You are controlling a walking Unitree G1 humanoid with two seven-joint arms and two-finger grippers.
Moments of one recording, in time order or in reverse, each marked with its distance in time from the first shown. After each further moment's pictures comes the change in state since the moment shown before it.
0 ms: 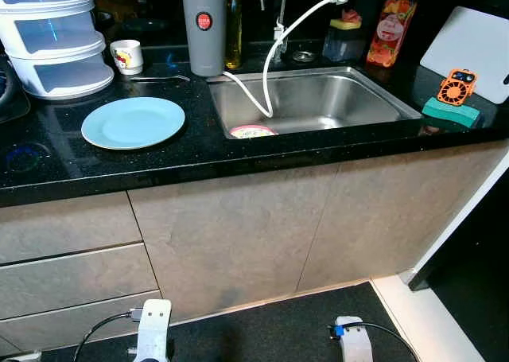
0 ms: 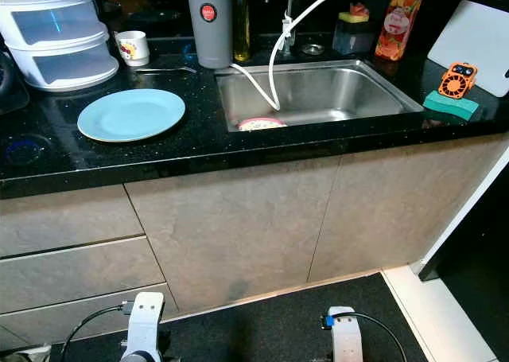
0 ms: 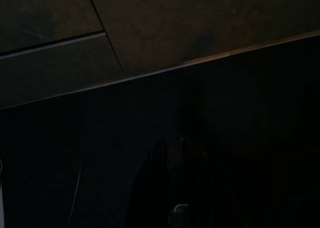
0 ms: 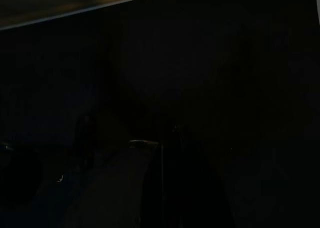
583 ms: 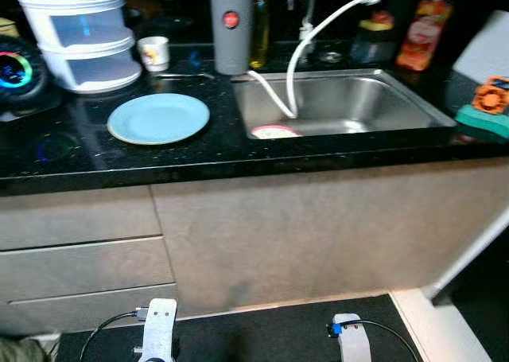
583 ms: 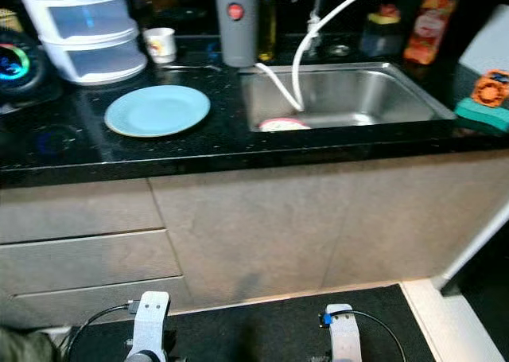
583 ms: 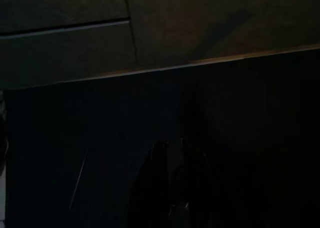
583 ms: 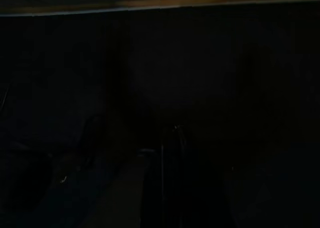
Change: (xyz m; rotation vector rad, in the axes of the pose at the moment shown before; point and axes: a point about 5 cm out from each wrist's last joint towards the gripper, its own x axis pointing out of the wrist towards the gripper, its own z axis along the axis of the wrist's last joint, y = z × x) left arm 0.001 -0.006 0.002 0.024 -0.004 -0.024; right arm 0.001 0.001 0.006 -0.016 -0.019 0.012
